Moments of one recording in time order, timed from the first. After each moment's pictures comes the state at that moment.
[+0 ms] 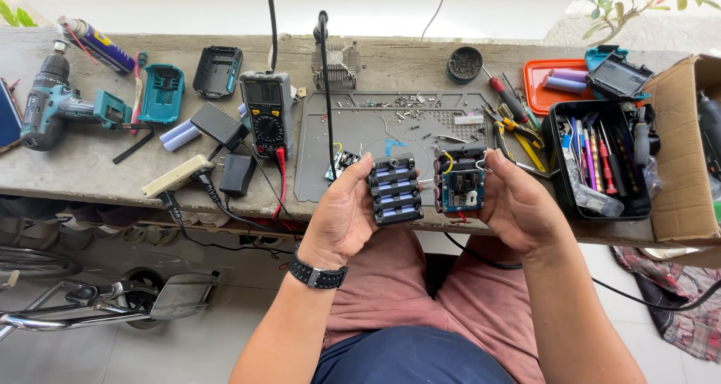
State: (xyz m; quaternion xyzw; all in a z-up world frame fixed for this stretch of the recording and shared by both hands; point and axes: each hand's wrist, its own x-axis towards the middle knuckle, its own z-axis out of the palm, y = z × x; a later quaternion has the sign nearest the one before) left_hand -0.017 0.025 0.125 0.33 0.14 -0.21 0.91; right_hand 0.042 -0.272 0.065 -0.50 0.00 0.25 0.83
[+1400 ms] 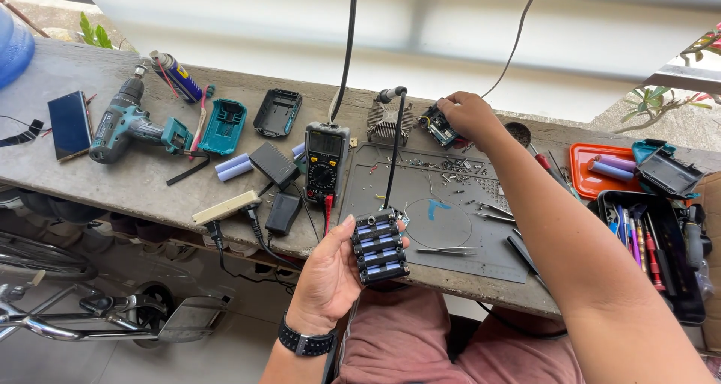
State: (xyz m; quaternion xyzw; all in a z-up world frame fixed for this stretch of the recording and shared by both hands) left_hand -0.042 0.096 0.151 0.28 0.19 -0.11 0.93; right_hand 0.290 -0.091 0.137 -0.88 0.01 0.20 0.43
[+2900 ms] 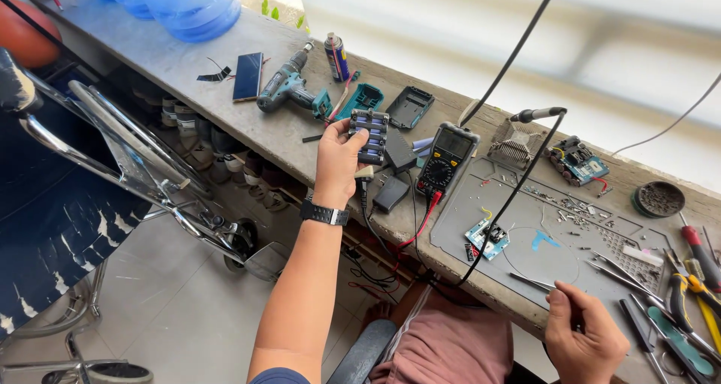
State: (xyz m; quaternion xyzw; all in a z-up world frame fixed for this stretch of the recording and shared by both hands) left_hand 0.022 0.290 0.117 0.50 0.31 0.30 0.75; right_hand 0.004 -0.175 0.000 -0.82 -0.19 -0.26 0.47
